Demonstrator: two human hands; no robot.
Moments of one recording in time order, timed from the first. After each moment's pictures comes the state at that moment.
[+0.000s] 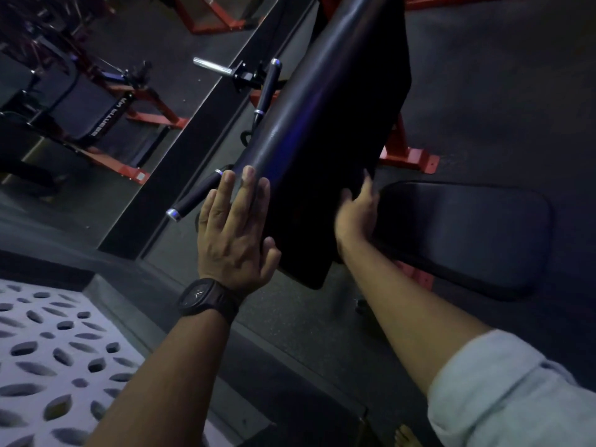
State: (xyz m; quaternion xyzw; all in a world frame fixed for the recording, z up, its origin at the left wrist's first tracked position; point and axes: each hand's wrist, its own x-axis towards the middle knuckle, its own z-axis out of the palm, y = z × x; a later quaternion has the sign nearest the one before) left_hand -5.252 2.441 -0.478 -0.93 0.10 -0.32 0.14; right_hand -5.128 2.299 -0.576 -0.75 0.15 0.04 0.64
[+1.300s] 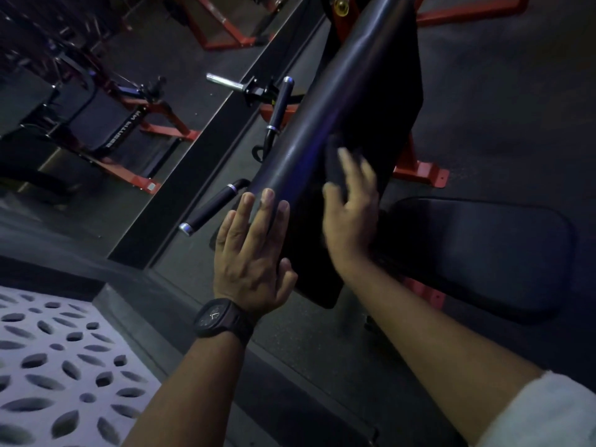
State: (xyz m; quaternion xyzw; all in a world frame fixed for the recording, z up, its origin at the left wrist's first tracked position) left_hand -5.252 2.439 -0.476 -0.93 0.10 -0.33 0.15; right_hand -5.142 2.318 -0.520 -0.75 -0.01 -0.18 0.64
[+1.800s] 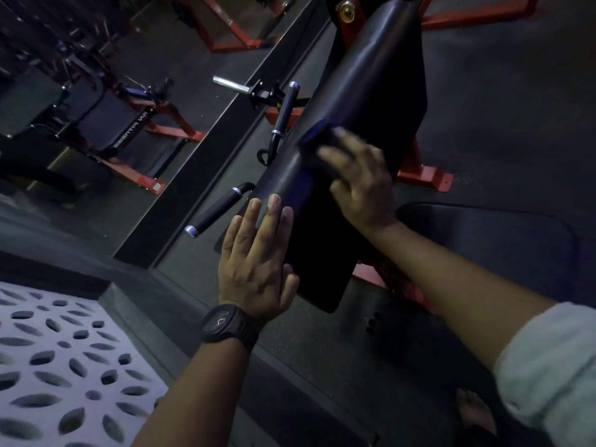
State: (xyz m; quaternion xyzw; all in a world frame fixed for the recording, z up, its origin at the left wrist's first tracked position) left_hand -5.256 2.430 -0.467 -0.95 0.06 -0.27 0.17; right_hand -5.071 2.293 -0.531 -0.77 -0.29 -0.32 0.46
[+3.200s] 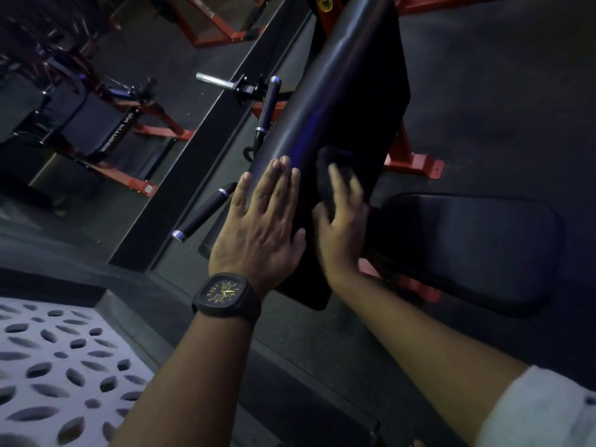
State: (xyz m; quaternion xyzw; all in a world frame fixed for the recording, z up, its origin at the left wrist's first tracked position) left_hand -5.203 2.399 -0.436 -0.94 0.06 -0.09 0.33; right_hand -5.149 2.313 -0.538 -0.77 -0.02 -0.13 0.63
